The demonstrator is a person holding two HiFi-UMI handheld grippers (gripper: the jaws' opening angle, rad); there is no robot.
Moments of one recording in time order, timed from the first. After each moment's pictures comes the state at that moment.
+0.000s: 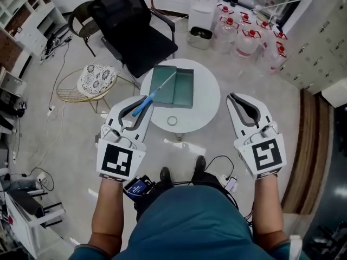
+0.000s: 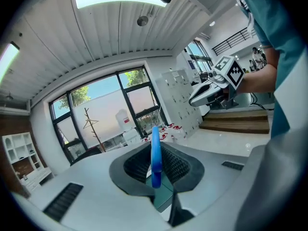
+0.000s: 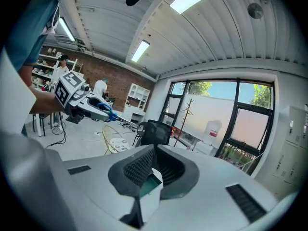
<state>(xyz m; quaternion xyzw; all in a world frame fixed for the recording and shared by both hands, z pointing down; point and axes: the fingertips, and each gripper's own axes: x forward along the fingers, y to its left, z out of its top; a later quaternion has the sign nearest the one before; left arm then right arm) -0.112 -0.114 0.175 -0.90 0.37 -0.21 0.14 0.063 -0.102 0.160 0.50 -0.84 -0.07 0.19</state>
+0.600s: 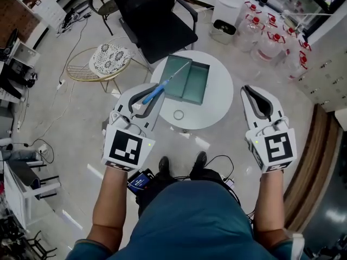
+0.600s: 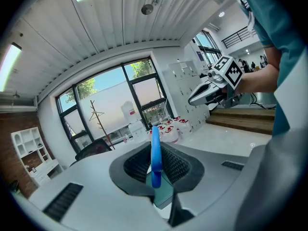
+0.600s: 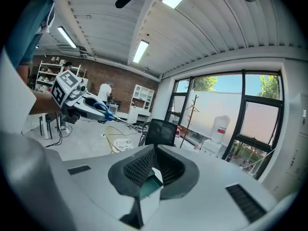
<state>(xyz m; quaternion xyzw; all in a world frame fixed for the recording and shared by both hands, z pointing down) -0.099 -0.169 0.203 -0.87 0.41 -0.24 0.11 0.088 -0.181 0.196 0.46 -0.86 -0.04 0.20</state>
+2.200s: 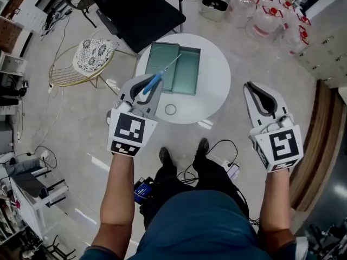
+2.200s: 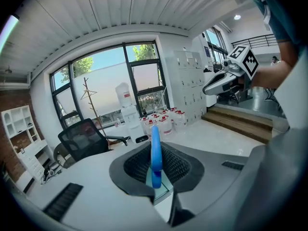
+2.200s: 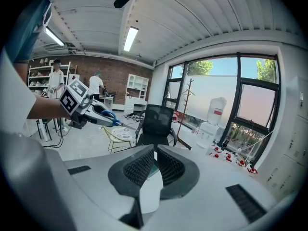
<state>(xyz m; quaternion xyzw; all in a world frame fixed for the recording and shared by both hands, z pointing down) -0.058 -0.276 0.346 -0.87 0.40 -0.28 0.01 0.139 -0.246 0.301 0.48 -0.85 0.02 0.22</state>
